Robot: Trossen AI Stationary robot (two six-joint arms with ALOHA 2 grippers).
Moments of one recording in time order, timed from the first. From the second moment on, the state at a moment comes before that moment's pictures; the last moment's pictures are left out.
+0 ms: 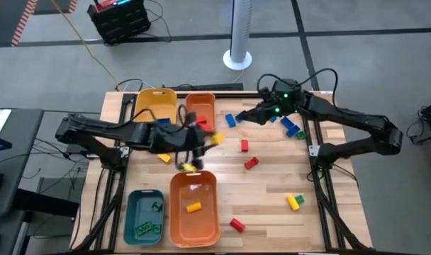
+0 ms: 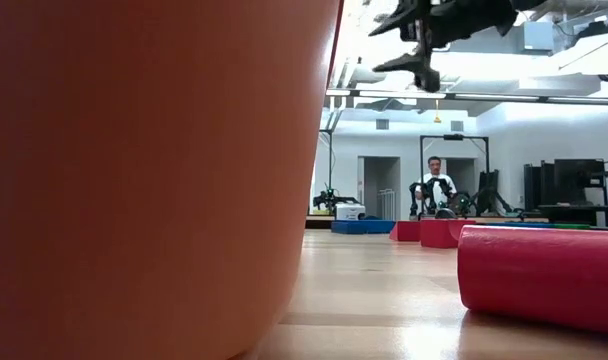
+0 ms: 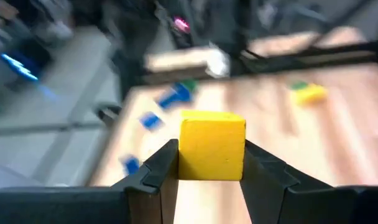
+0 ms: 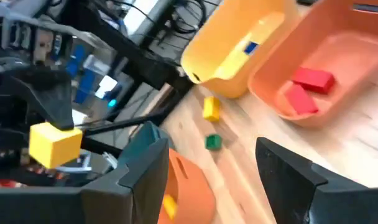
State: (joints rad) left arm -0.18 1.41 1.45 -0.46 -0.44 0.08; right arm -0.48 1.15 0.99 -0.22 -0.45 0.69
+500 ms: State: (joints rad) left arm -0.27 1.39 1.40 -0.98 0.15 -0.71; right arm -0.59 1.11 0.99 -0.83 -0.14 0.56
